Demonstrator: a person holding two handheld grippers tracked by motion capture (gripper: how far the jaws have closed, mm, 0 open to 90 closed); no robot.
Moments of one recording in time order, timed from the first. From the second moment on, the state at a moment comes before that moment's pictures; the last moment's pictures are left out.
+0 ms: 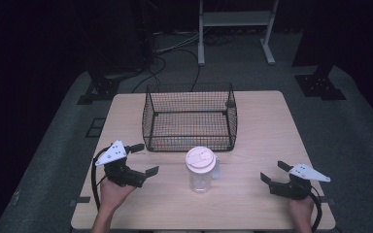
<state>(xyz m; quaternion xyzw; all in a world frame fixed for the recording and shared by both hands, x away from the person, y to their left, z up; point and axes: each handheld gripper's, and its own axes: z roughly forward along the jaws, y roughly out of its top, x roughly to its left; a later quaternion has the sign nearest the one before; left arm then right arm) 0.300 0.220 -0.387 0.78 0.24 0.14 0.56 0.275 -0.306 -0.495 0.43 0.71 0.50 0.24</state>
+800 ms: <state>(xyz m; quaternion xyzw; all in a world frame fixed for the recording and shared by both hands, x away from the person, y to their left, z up) 0.298 0.163 -0.359 0.83 0.15 0.10 0.53 0.274 -0.306 -0.495 0.43 0.71 0.50 0.24</state>
